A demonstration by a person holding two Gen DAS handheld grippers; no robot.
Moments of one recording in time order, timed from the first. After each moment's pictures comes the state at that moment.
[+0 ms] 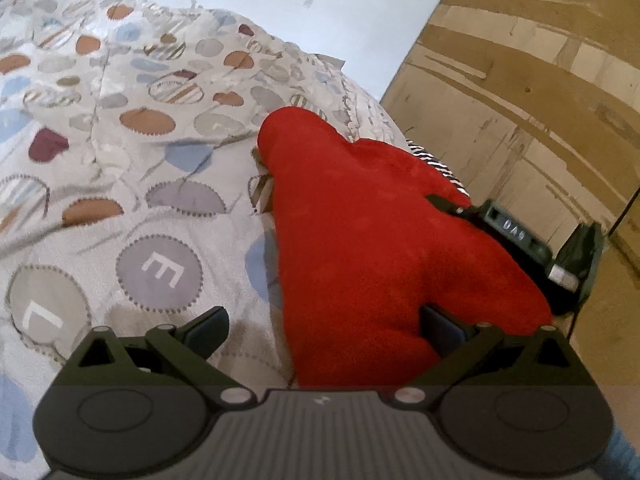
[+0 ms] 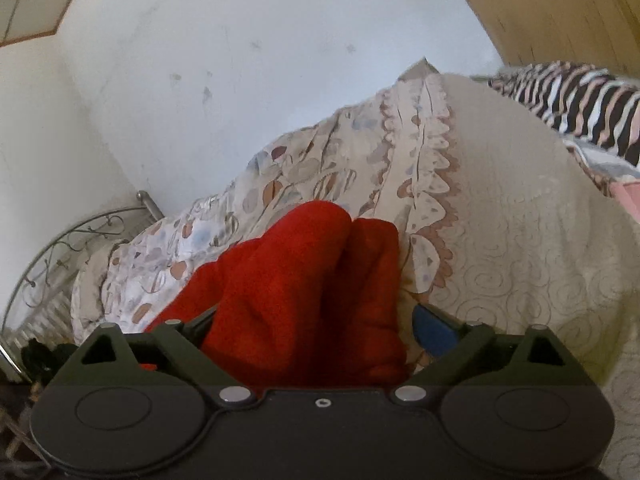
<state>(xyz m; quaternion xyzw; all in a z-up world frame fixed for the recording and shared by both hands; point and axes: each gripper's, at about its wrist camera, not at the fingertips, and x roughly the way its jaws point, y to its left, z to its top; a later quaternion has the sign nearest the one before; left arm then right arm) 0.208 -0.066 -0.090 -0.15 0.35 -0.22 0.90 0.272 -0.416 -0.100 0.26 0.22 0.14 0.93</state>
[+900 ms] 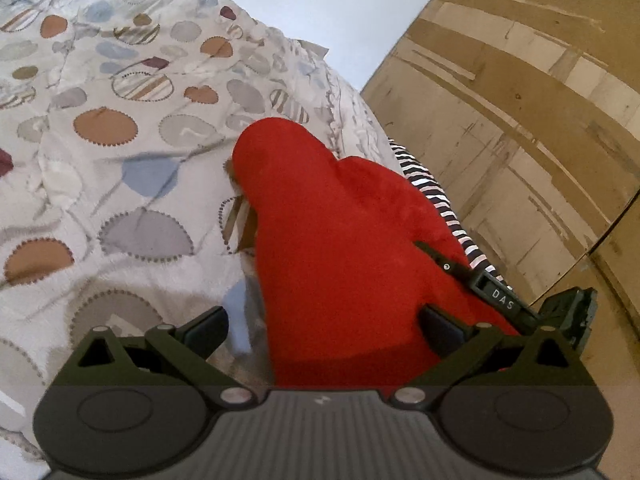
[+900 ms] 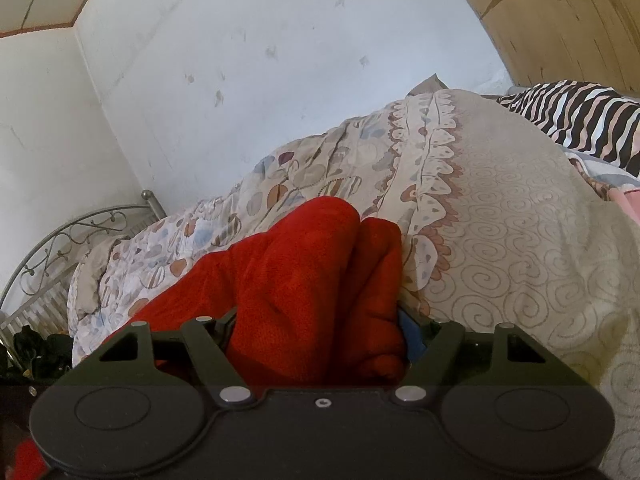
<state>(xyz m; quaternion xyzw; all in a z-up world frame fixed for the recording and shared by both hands) 0.266 -0.073 -0.087 -0.18 0.37 -0.26 0.87 0.264 -0.414 -0.110 0.25 0.20 0.14 0.94</state>
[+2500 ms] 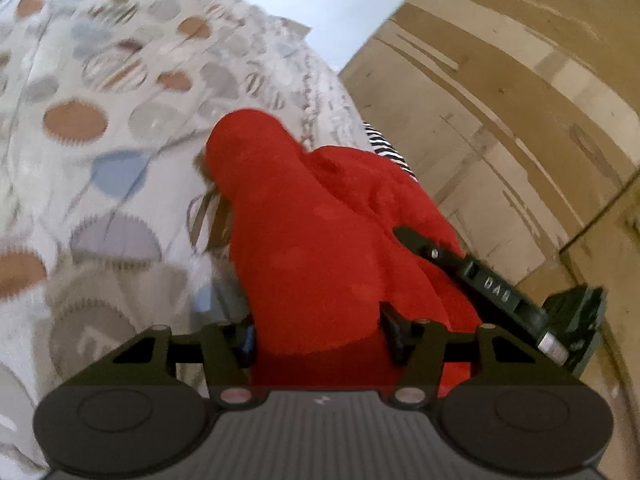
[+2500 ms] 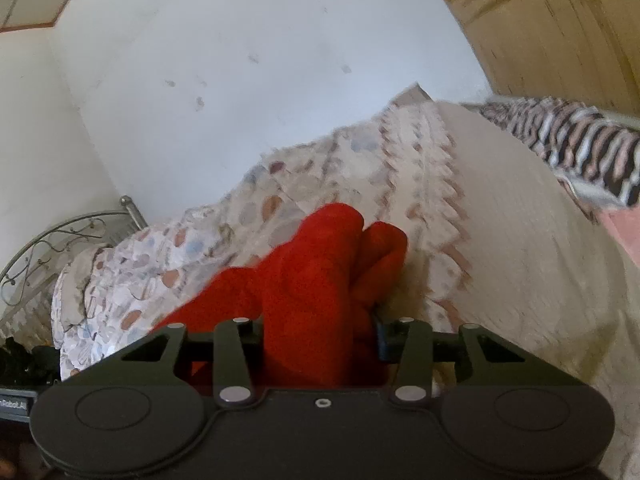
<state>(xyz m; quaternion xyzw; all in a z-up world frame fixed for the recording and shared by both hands) 0.284 -0.074 -0.067 -0.18 0.40 -0.31 0.84 0.248 -0.387 -0.067 0.24 0.20 0.10 0.94</state>
